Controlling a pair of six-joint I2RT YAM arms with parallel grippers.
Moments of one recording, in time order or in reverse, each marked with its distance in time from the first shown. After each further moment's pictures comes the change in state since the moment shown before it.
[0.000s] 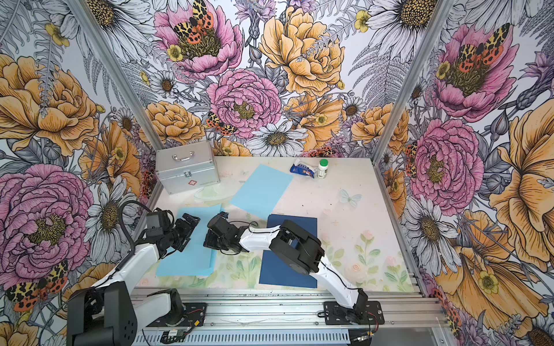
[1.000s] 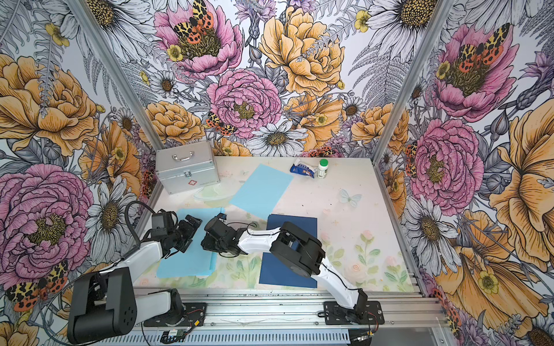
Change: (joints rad) left arm -0.018 0.093 -0.031 0.101 -0.022 -0.007; right arm 0.024 -0.030 -0.006 -0.042 0.054 -0.019
